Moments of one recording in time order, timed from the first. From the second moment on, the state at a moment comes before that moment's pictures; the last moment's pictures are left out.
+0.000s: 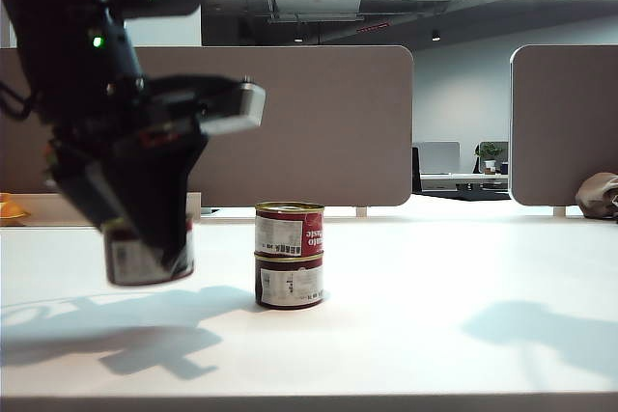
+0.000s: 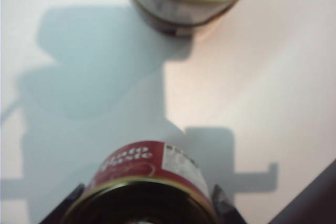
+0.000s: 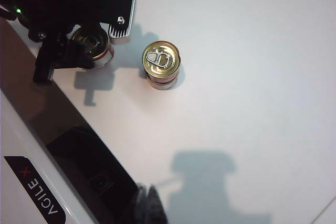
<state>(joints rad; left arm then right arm) -0.68 1.45 0.94 -0.70 0.07 0.12 0.77 1.11 1.45 -1.19 -0.05 -0.10</state>
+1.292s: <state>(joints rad) -0.68 1.54 1.32 -0.86 0.00 0.17 0.77 1.11 1.45 -1.19 -0.05 -0.10</state>
